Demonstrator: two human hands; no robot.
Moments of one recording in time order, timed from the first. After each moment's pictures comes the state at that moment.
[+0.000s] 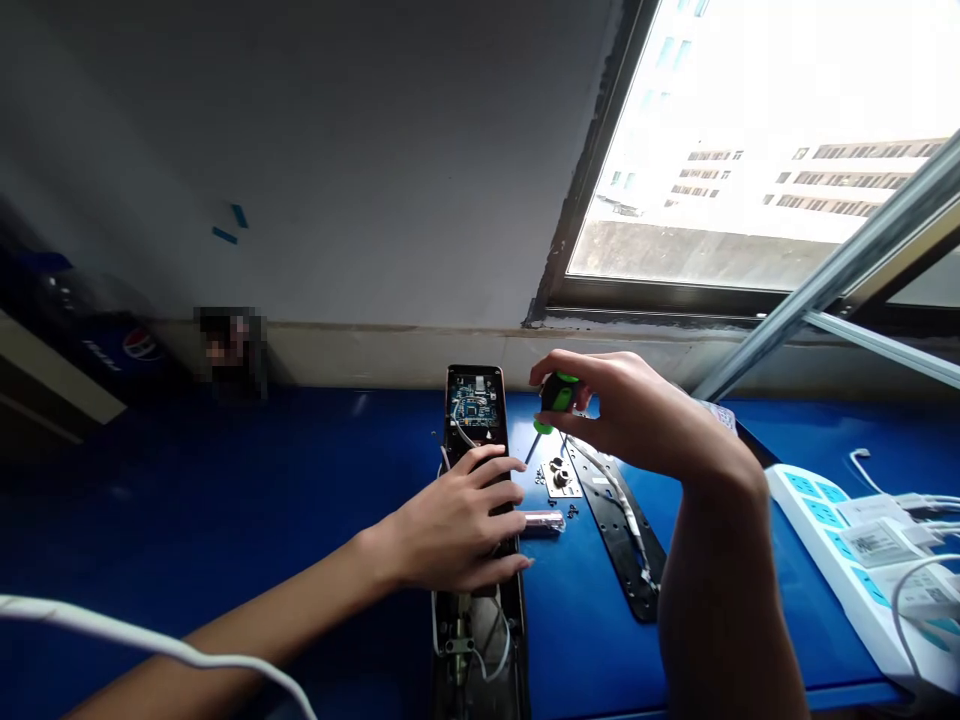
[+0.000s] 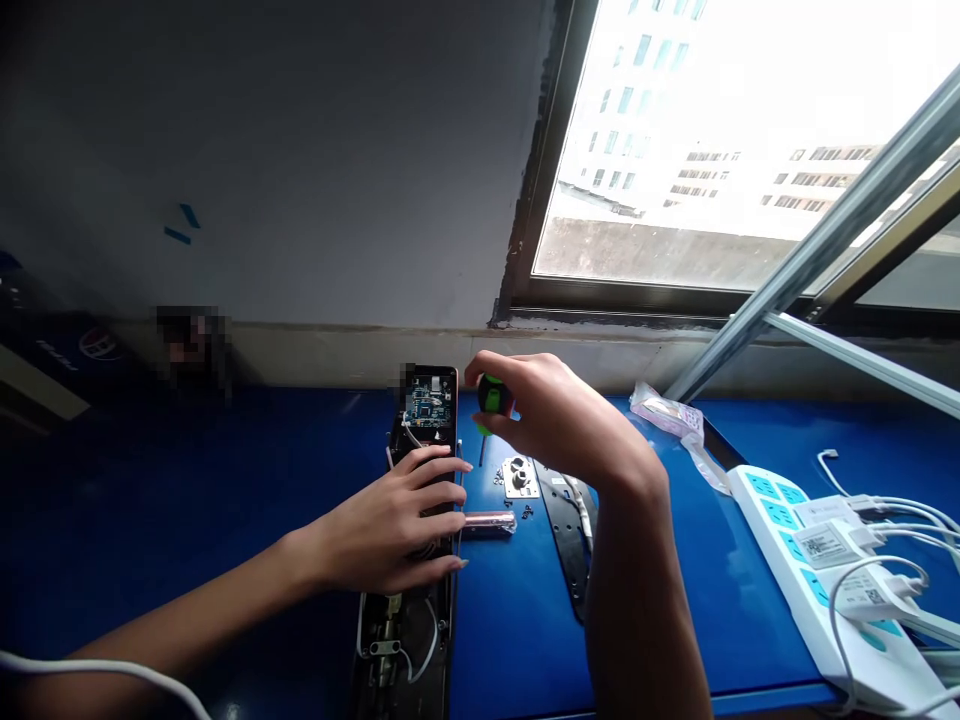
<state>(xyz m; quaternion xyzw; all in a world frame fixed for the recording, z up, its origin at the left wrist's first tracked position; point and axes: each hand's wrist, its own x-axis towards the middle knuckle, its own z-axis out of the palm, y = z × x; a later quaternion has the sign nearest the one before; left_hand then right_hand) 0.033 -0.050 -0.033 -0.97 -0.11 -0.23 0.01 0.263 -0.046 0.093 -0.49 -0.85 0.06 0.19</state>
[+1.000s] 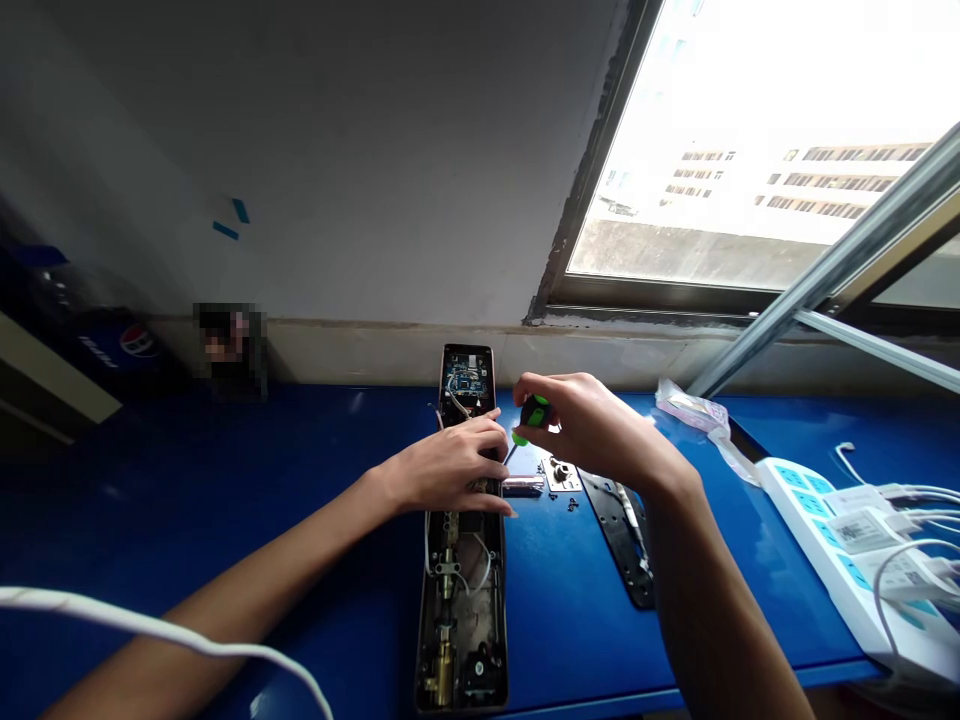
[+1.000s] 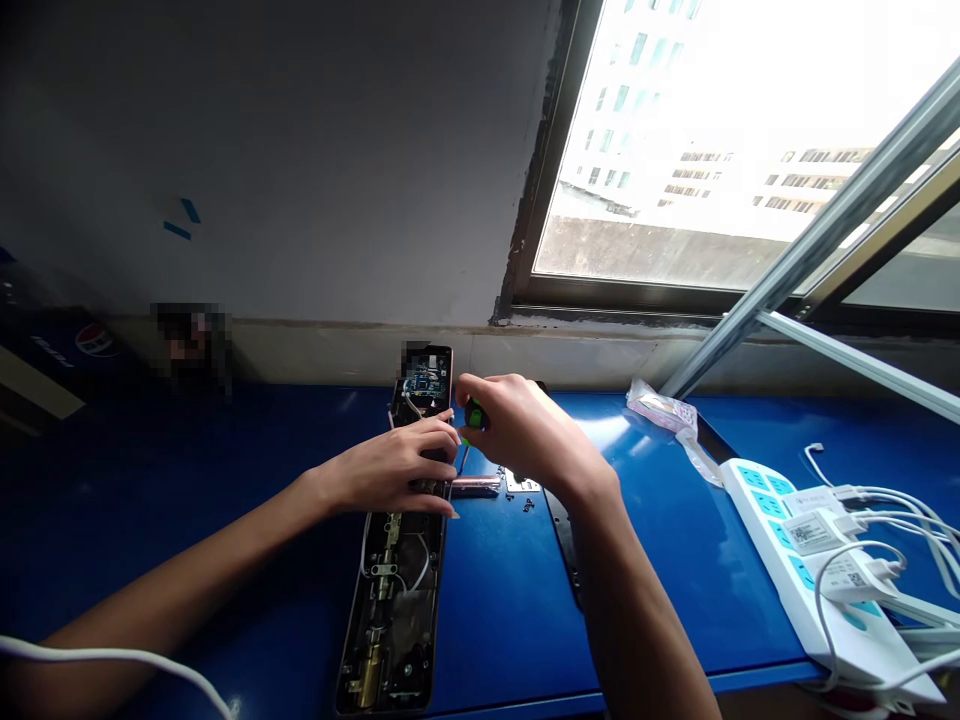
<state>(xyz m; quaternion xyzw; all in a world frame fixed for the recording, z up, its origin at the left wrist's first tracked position) 0.024 0.006 -0.021 -0.97 -0.07 -0.22 -0.06 0.236 -0.041 0.066 -0.53 -0.83 0.08 0.15</state>
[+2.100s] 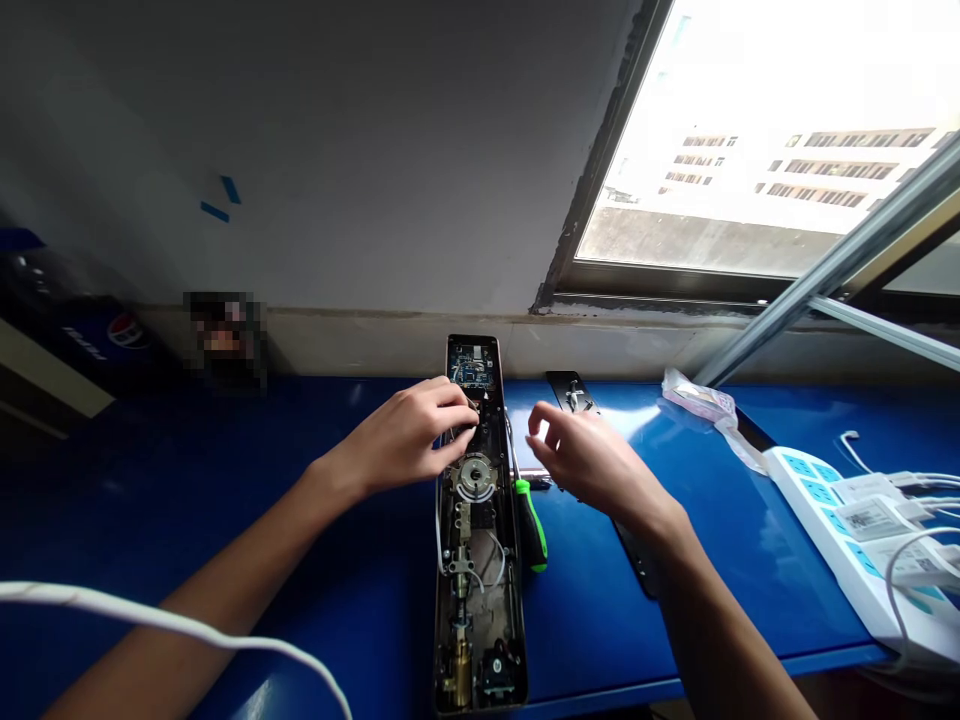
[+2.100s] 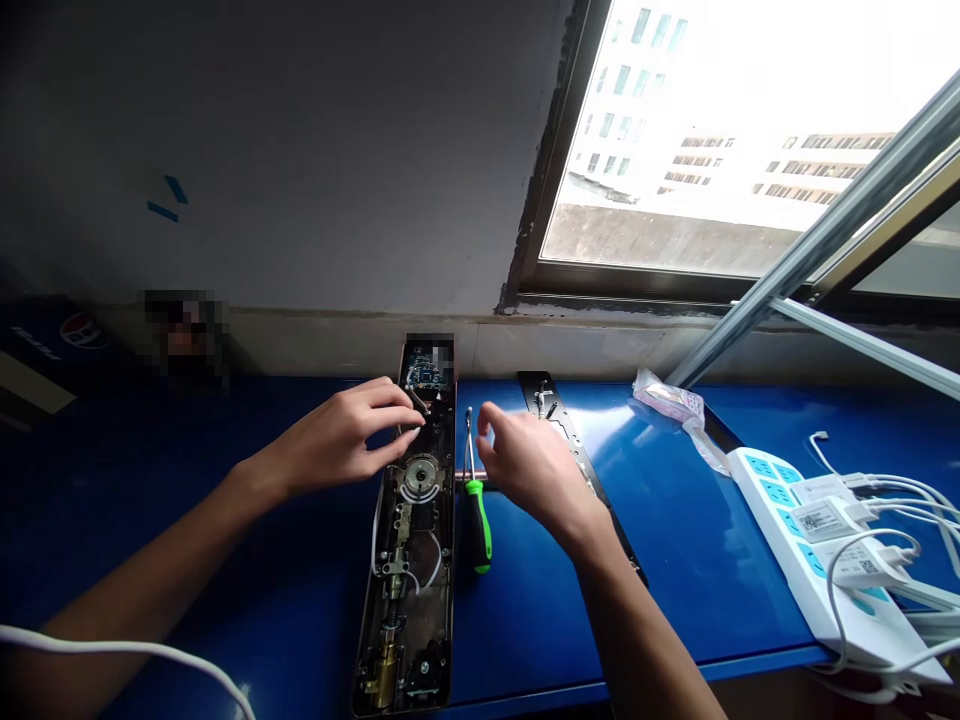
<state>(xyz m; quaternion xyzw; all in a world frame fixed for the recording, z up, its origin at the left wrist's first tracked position) -0.019 0.002 0.002 -0.93 -0.24 -0.26 -0.06 0.227 -0.058 0.015 -0.64 -0.75 0.13 0.12</state>
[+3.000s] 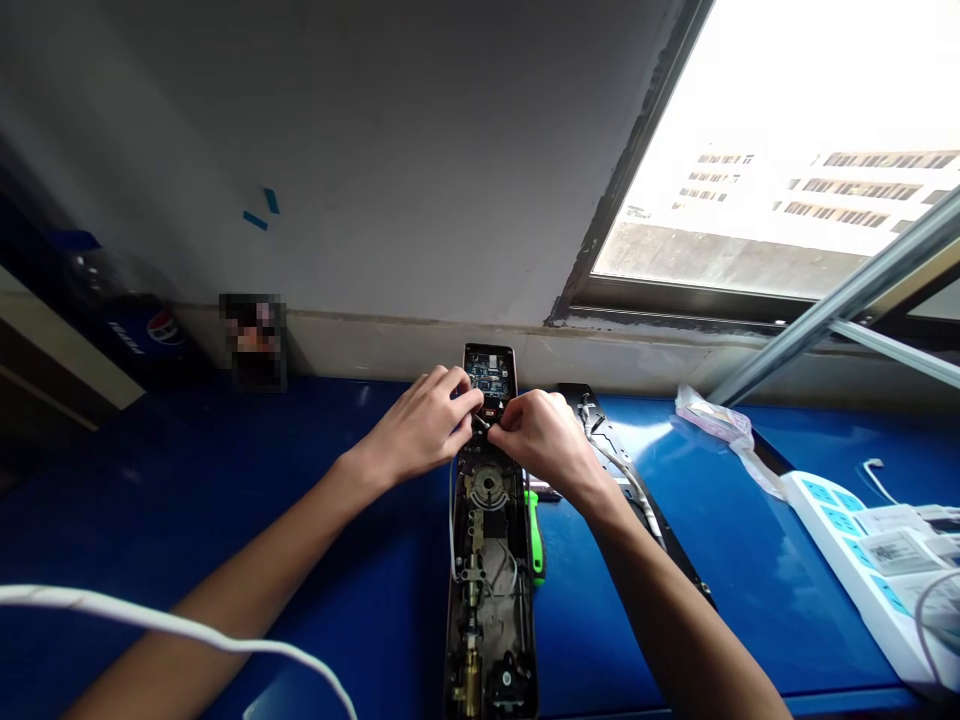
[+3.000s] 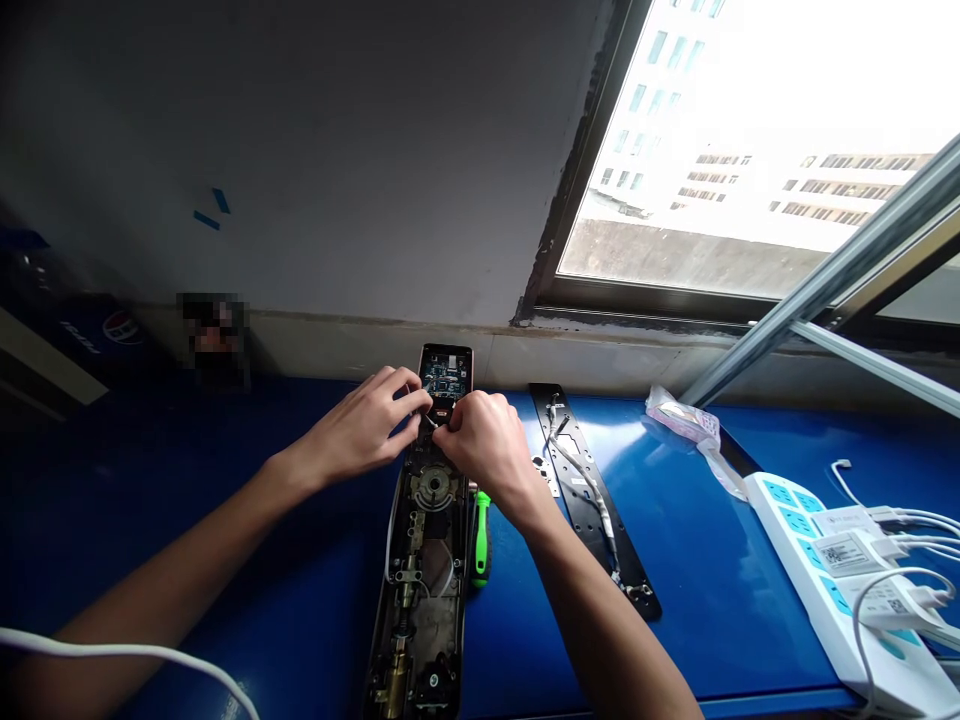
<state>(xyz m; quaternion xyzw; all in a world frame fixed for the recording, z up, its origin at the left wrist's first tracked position) -0.018 0.011 0.000 -0.91 -0.36 -0.18 0.05 0.170 -0.020 0.015 -0.66 -0.72 0.10 0.19</state>
